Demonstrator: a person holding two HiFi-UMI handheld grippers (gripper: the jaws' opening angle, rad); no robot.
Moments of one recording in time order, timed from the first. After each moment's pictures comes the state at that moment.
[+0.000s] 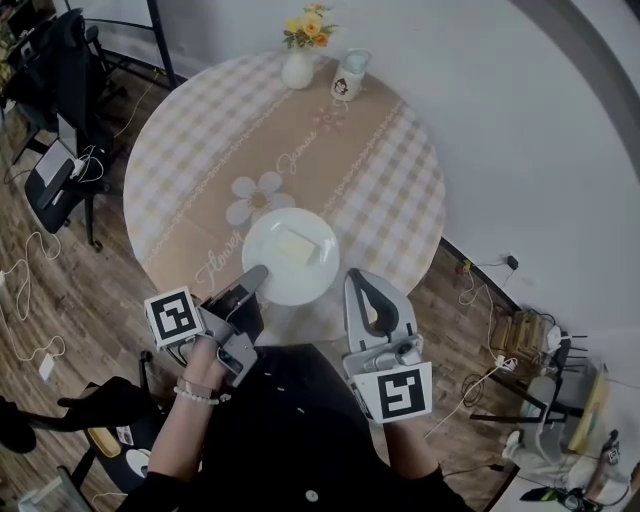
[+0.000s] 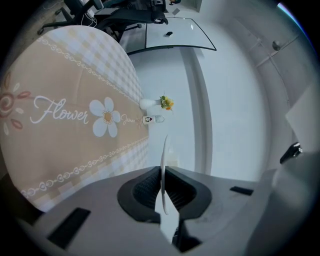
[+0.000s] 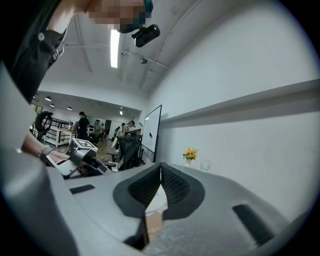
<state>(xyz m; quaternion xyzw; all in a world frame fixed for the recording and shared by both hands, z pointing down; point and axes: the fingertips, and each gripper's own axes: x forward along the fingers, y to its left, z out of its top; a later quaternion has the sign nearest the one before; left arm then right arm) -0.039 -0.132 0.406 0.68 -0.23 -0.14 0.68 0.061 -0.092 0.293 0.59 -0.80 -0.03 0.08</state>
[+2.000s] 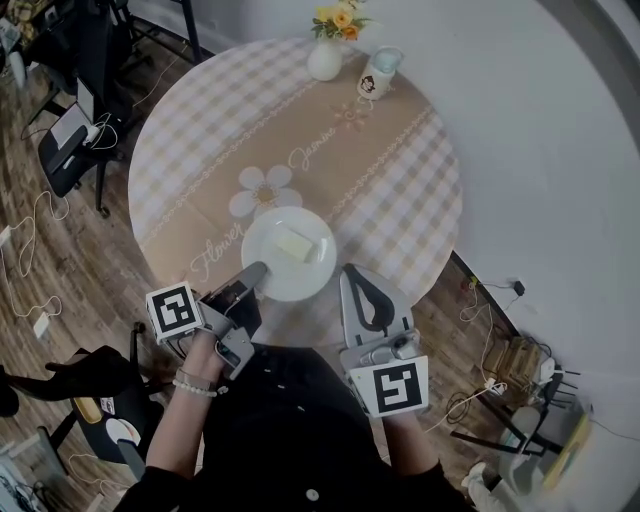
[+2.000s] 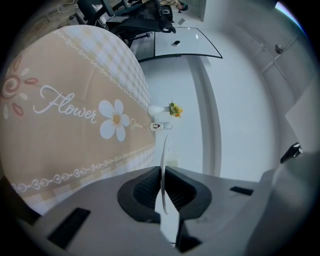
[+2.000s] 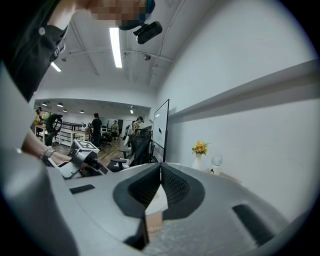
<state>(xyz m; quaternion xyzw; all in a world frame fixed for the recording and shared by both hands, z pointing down) -0.026 -0.151 0.436 0.64 -0.28 -0.16 0.69 0.077 -0.133 0.317 0.53 -0.84 0.00 0.10</state>
